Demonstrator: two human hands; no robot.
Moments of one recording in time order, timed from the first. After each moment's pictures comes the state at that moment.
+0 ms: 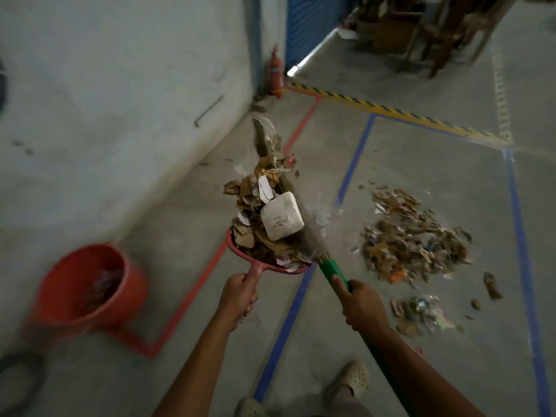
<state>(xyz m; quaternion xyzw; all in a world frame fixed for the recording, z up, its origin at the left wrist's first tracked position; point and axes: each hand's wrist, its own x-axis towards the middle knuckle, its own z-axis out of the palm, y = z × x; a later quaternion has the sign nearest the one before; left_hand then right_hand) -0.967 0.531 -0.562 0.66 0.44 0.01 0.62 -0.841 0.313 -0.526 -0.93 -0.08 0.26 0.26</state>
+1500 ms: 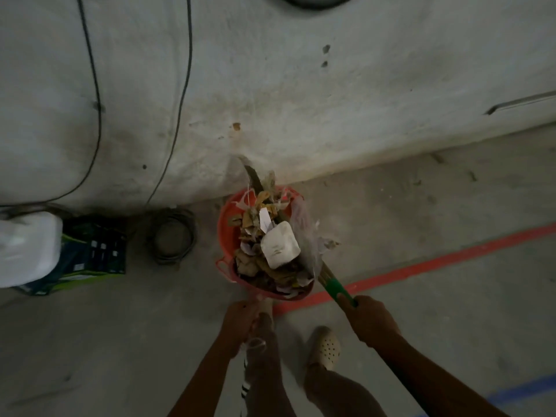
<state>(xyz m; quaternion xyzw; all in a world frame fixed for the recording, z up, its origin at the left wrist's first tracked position) -1.252 0.978 -0.752 0.27 0.75 0.12 0.59 -0.977 0.968 -0.701 -0.79 -0.43 0.44 -0.07</state>
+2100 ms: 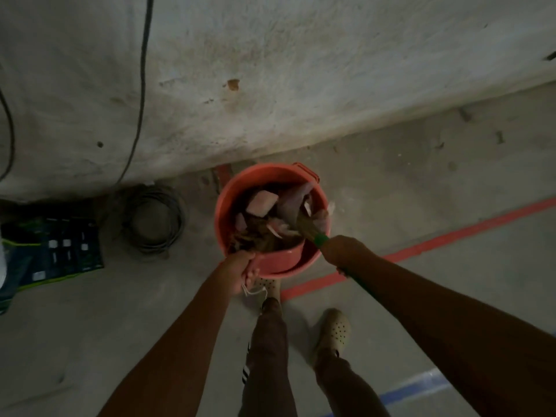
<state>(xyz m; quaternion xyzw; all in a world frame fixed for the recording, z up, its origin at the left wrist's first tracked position) -1.309 1.189 -0.879 0.05 0.71 0.01 0.70 -1.073 1.202 -0.808 -0.77 -0.35 0.50 -0.20</state>
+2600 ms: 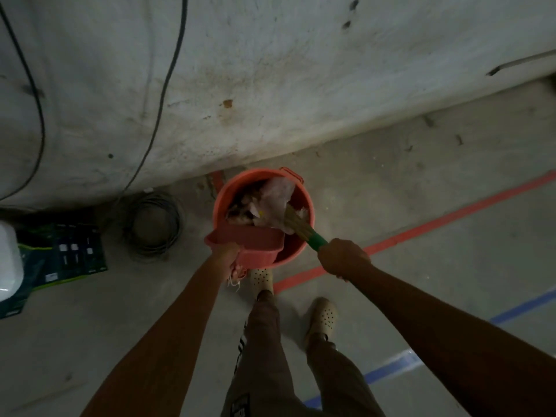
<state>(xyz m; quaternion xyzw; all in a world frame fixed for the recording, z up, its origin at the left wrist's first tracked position) -1.321 1.190 -0.796 0.14 0.74 0.00 0.66 -1.079 1.158 -0.697 -0.77 -0.43 0.42 -0.23</state>
